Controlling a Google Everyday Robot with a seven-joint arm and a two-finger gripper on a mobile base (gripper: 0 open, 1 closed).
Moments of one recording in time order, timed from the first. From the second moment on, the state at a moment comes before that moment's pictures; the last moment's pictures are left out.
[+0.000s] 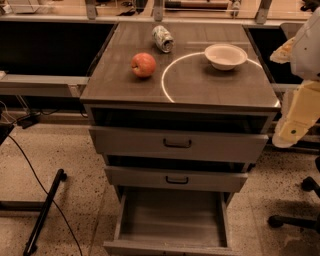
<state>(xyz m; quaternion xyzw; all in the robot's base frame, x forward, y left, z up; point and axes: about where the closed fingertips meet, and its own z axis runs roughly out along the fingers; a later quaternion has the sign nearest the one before) 0.438 -0.217 0.976 -0.60 0.78 -0.03 0.16</state>
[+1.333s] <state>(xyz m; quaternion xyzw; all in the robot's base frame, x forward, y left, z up) 0.596 -0.022 0.929 -0.74 0.66 -0.02 0.14</state>
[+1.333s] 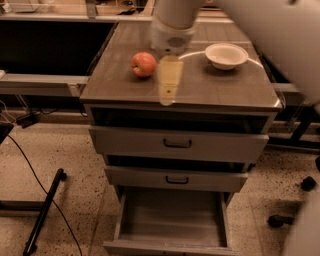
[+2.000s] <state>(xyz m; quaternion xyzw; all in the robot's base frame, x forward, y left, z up) 0.617 0.015 0.931 -0.75 0.64 -0.01 0.17</state>
